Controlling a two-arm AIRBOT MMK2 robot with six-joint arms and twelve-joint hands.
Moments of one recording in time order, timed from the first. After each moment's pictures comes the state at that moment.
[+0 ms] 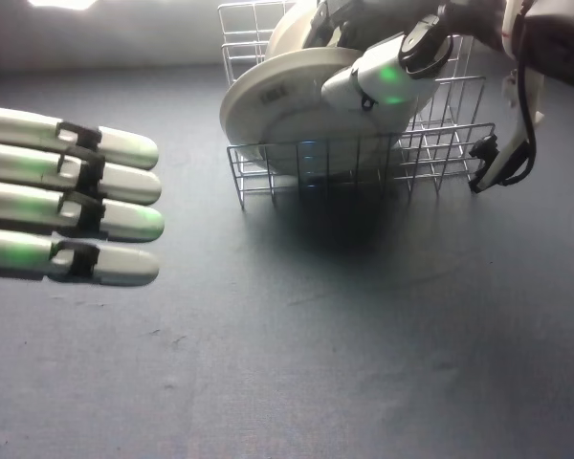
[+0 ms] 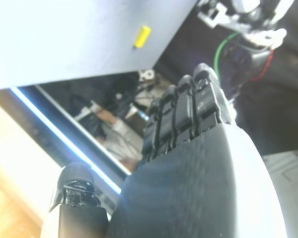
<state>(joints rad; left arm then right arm) 0.47 -0.58 1.19 1.50 -1.33 0.01 -0.16 -1.23 1.16 1.17 0.32 -1.65</state>
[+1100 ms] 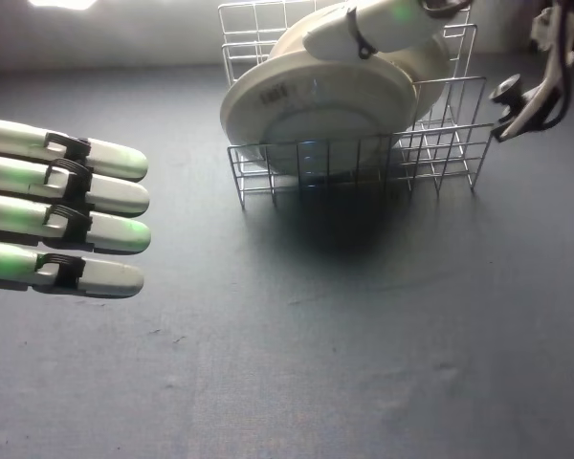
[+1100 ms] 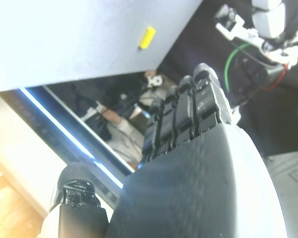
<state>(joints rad) 0.48 -0.58 1.21 1.50 -1.35 0.03 -0.06 -1.11 1.01 1.04 0.33 -1.67</state>
